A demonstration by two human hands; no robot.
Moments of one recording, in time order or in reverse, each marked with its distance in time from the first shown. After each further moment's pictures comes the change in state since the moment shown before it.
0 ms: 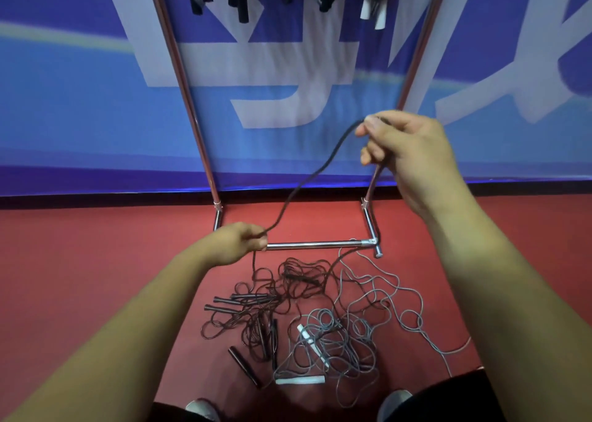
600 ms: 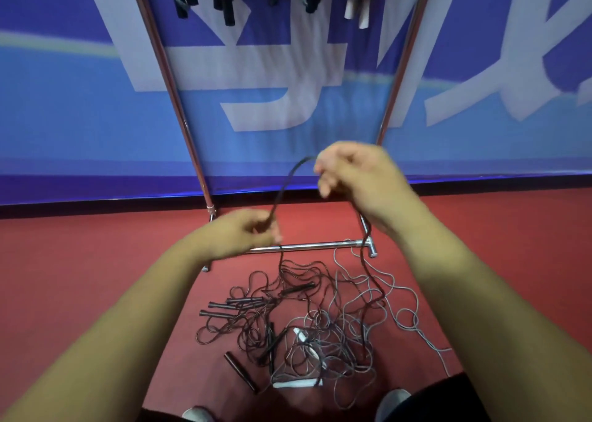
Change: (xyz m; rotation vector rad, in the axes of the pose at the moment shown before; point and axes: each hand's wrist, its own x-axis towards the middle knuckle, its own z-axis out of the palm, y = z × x) left_hand -0.009 0.046 -0.017 -0.167 0.005 0.269; right_hand -0.015 0.020 0.017 -0.182 -0.263 0.029
